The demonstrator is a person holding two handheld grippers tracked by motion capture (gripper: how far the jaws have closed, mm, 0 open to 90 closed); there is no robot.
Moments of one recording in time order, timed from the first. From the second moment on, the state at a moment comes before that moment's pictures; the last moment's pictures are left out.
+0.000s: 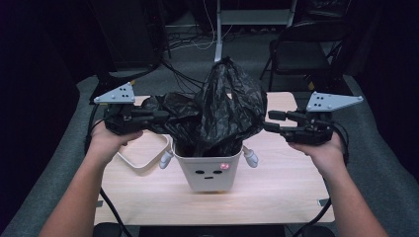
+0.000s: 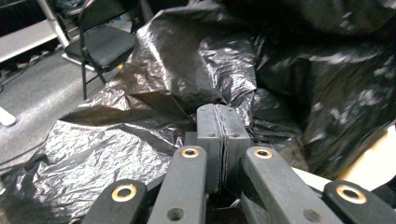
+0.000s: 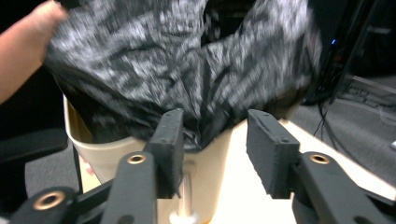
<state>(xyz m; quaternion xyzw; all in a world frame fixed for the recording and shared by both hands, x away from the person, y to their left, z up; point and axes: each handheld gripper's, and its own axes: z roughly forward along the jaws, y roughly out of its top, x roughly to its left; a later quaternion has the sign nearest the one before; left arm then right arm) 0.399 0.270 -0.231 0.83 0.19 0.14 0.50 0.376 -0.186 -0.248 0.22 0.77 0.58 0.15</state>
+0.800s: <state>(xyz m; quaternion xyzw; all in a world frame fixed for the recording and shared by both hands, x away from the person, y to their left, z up) 0.391 0.250 -0.229 0.84 0.16 0.12 0.51 0.371 -0.081 -0.238 0.09 0.81 0.57 0.05</state>
